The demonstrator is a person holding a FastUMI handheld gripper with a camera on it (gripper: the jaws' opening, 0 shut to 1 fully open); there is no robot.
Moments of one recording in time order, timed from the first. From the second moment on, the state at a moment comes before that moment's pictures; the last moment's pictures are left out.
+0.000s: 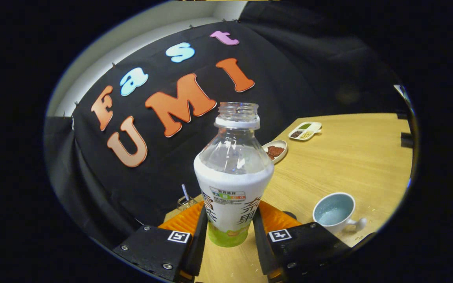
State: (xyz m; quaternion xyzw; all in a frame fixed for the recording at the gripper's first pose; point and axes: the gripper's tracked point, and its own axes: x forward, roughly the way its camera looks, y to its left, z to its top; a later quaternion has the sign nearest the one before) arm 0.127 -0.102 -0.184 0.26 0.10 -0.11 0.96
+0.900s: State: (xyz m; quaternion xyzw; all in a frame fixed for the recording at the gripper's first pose) arm 0.176 -0.125 -0.257 -0.02 0.19 -0.20 0.96
